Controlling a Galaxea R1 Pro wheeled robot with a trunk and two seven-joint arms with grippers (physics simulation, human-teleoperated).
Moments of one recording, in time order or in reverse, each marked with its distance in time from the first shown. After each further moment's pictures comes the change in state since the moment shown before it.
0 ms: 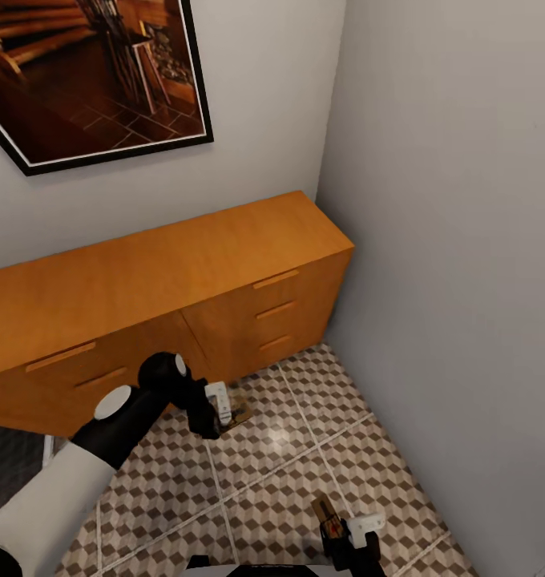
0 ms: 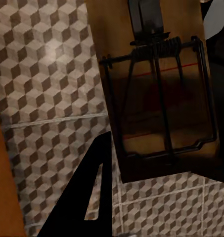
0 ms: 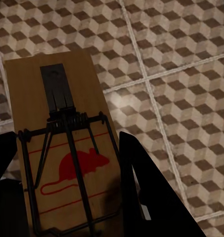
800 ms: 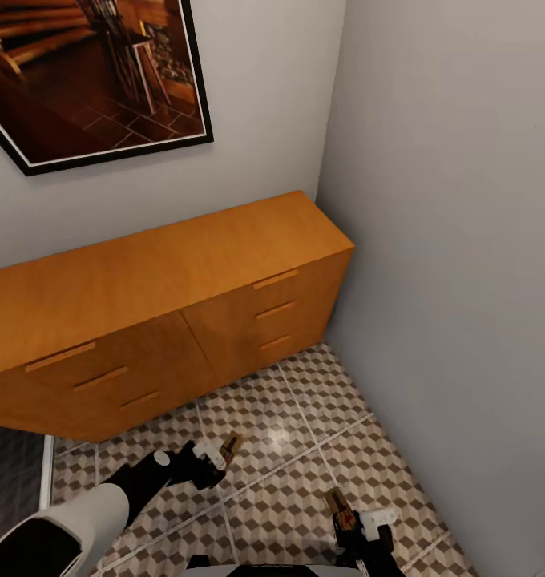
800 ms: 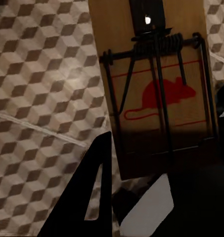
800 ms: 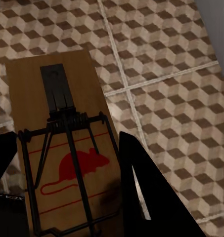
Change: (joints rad) left arm 0.013 -0.106 -0.006 1.036 0.713 -0.730 0.930; right arm 0.000 -0.046 -0.007 -0.030 0.003 -0.012 -0.004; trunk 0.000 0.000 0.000
